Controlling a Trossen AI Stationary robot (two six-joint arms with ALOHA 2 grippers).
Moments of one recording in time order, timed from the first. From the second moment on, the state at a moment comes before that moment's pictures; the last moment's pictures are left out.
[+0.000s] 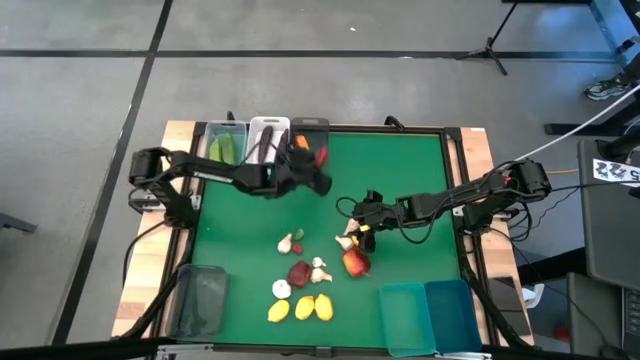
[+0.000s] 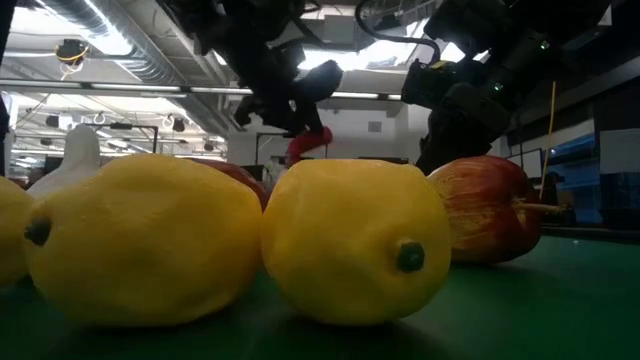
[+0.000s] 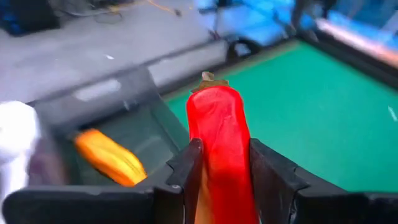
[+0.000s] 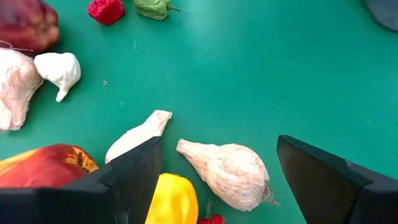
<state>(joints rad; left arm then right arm) 0.12 1.65 1.04 0.01 -0.71 -0.53 0.13 1.53 0.74 -0.05 0.18 0.26</state>
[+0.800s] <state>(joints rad) 0.40 1.82 1.04 0.22 -0.65 -0.74 0.13 1.53 0.74 -0.05 0.19 0.25</state>
